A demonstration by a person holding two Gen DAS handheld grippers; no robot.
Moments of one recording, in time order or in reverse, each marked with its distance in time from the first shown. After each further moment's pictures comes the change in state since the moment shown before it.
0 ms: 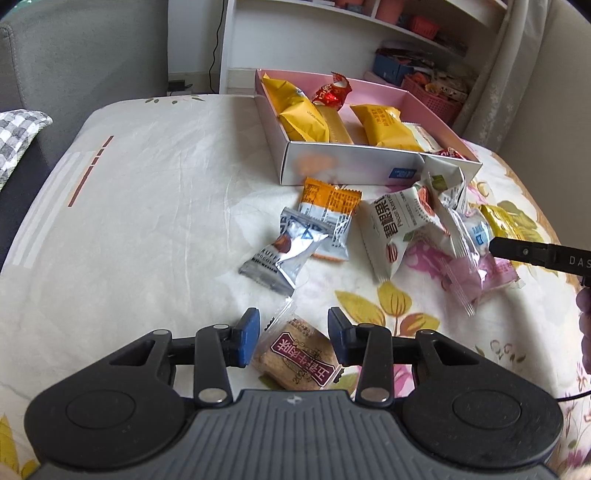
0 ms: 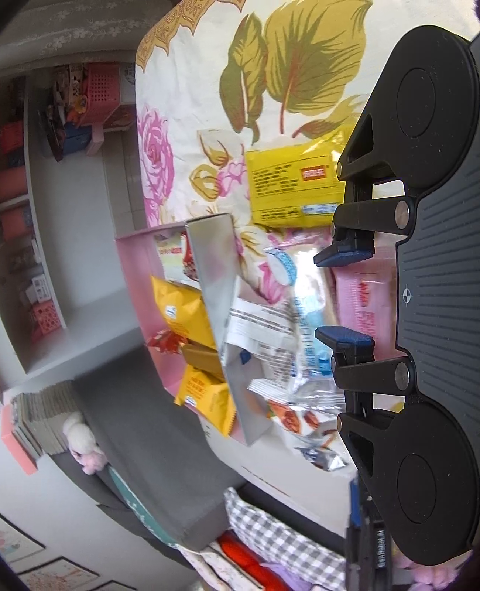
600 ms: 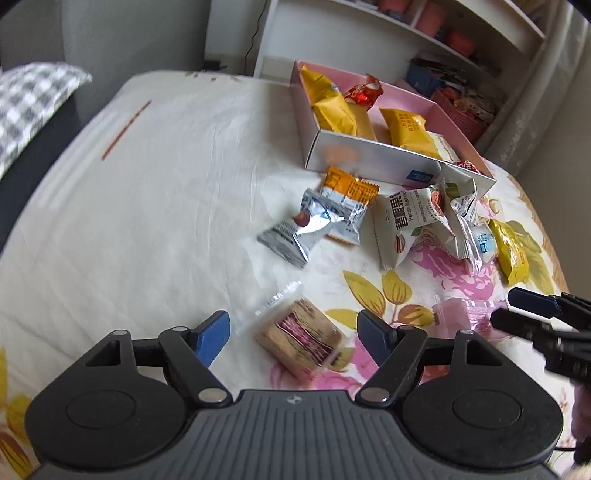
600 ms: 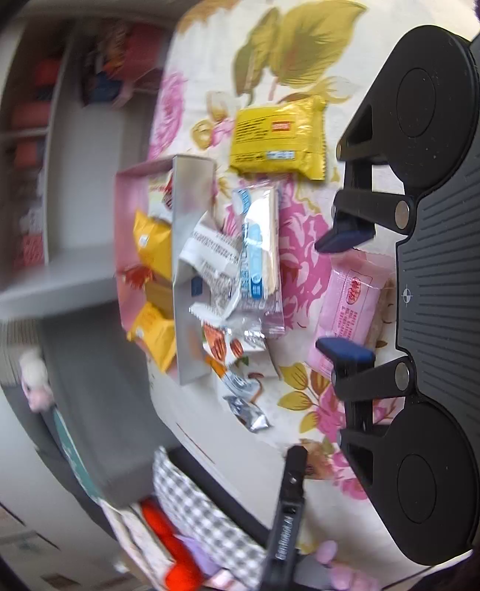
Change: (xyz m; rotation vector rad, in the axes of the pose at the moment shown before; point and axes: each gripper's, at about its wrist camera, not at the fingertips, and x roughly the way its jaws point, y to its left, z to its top) left arm -0.010 0.005 -0.012 -0.173 0.024 0.019; right arm -0.023 0.054 -0.030 -0.289 0.042 0.016
